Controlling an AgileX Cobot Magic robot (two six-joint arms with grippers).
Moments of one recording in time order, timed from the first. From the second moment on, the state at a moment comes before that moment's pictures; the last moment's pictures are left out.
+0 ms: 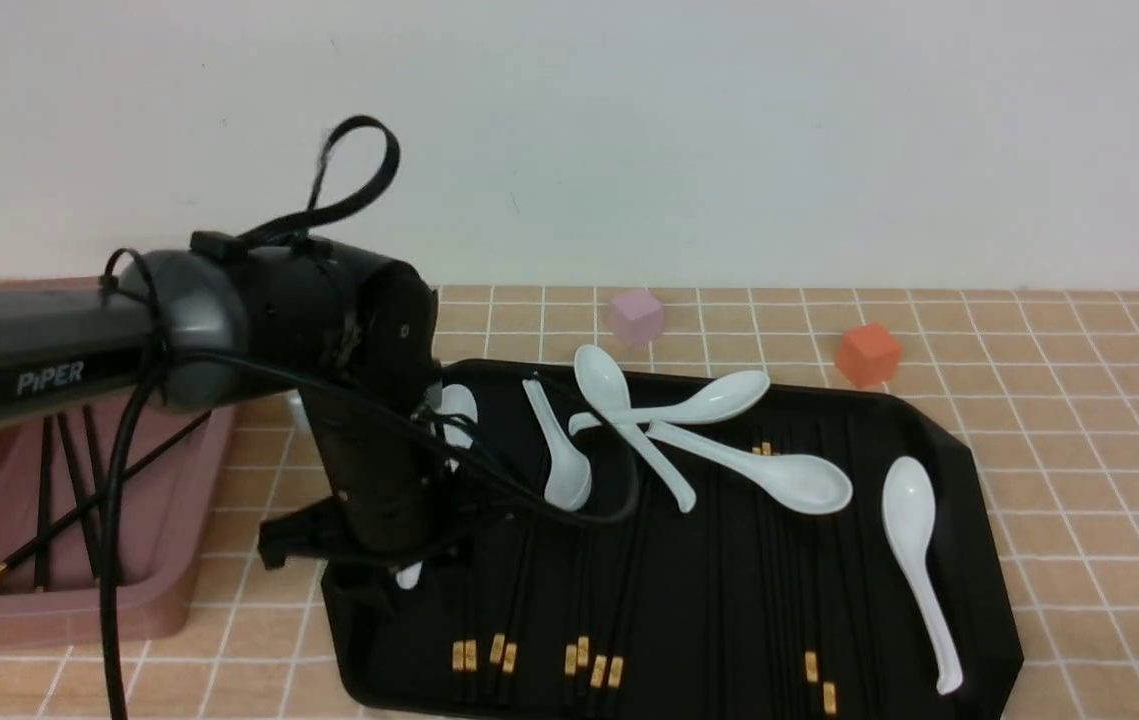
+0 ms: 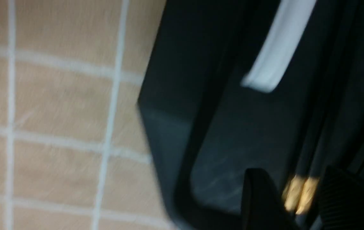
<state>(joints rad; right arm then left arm) 0.14 0.03 -0.11 -0.16 0.50 0.35 -0.49 1.91 -1.32 -0.02 0.91 -0.71</state>
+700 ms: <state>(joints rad) 0.14 0.03 -0.11 -0.16 0.50 0.35 -0.49 1.98 -1.32 -0.04 0.76 -0.73</state>
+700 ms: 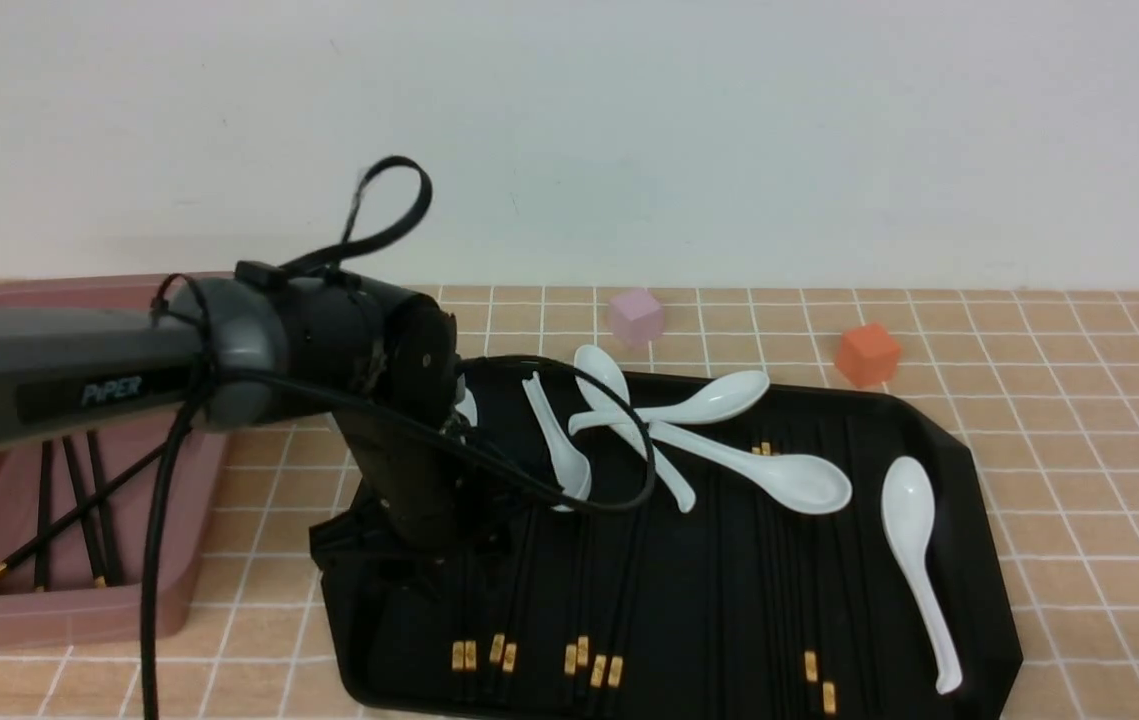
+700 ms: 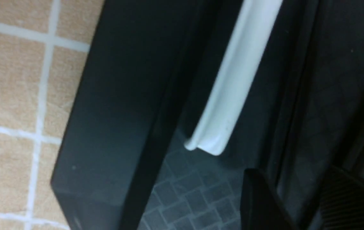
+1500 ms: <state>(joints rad) 0.14 0.03 -0.11 -0.16 0.50 0.35 -0.49 2.01 -1.33 -0.03 0.79 -0.67</state>
